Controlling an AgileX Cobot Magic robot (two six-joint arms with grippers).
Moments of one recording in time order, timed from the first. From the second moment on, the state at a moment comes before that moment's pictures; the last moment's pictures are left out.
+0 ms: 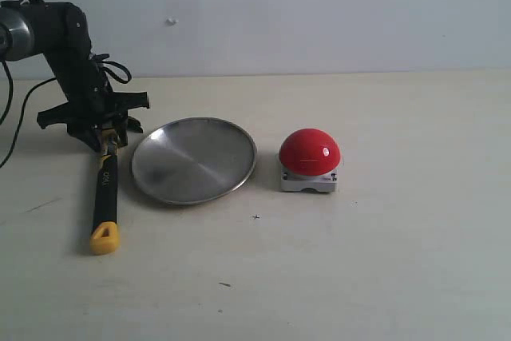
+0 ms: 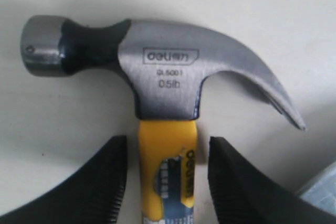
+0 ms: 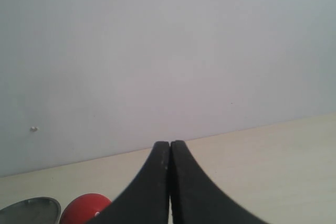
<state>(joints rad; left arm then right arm) -0.16 2.51 -2.11 -0.06 1.13 -0.33 -0.10 0.01 0.00 0.19 0.01 0.03</state>
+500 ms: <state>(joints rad) -0.15 2.51 -2.11 -0.06 1.13 -0.32 -0.10 0.01 0.00 0.19 0.01 0.03</state>
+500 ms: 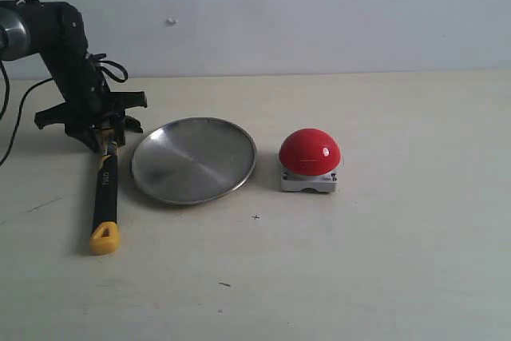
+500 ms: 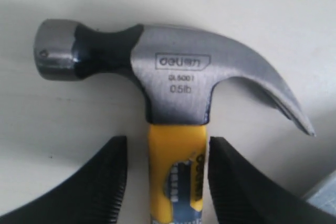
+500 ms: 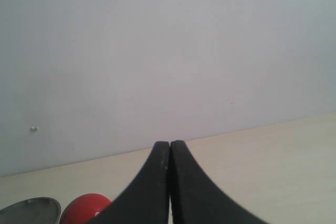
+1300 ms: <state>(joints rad) -0.14 2.51 -2.11 -0.07 1.12 -0.30 -0.10 0.01 0.00 0.19 0.01 0.03</state>
